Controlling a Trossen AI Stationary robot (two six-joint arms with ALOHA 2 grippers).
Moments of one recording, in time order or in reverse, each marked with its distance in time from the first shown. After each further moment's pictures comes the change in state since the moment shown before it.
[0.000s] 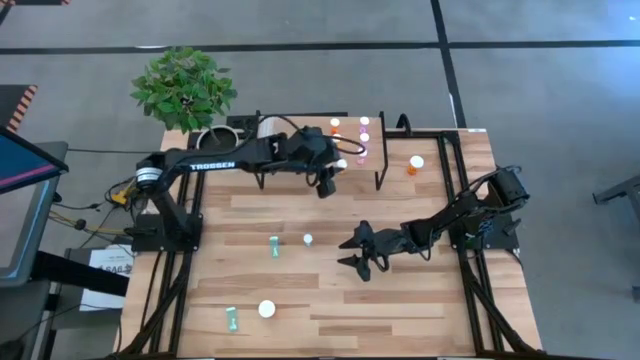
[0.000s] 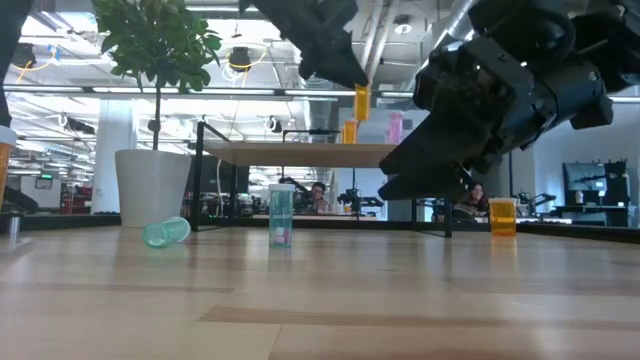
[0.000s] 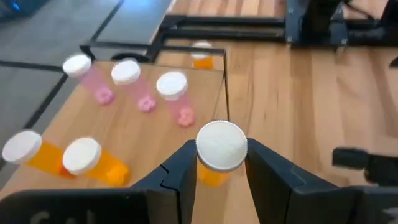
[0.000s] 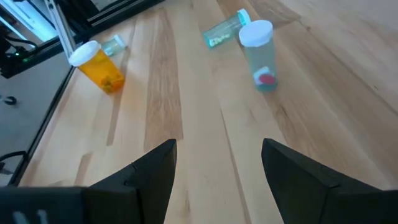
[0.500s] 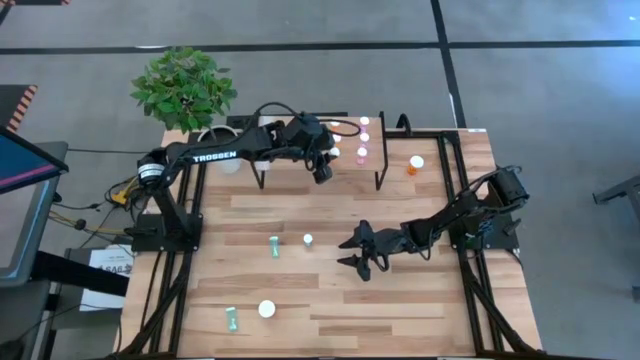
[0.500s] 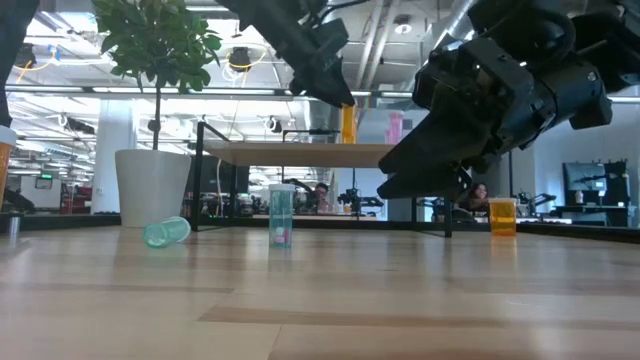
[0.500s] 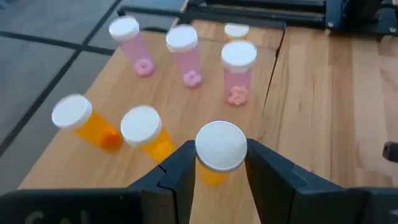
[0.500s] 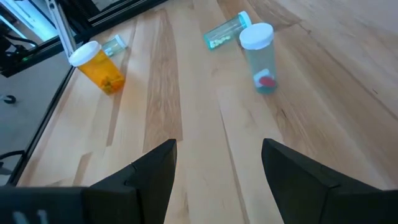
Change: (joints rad) left arm 0.103 0.019 -0.005 -0.022 0.041 0.002; right arm -0.005 0.000 0.000 0.004 0.000 -0.014
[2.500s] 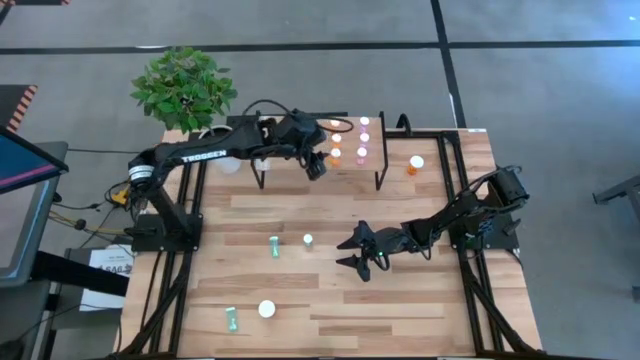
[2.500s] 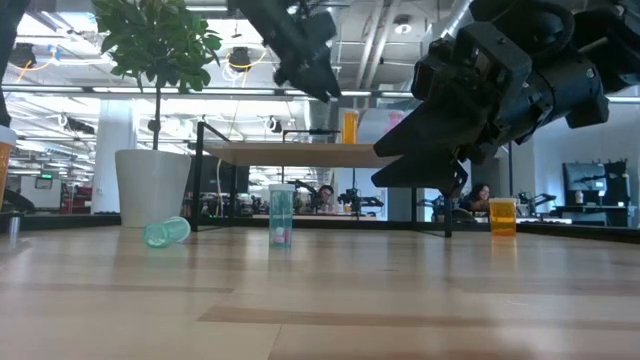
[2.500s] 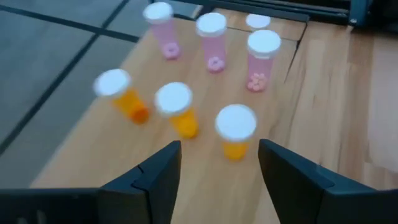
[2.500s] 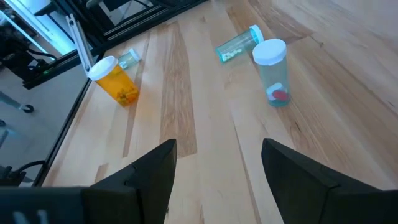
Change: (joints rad) left arm 0.007 -0.061 -0.001 -0.096 -0.078 -0.058; right arm 0.001 0.000 0.000 0.055 -0.021 0.011
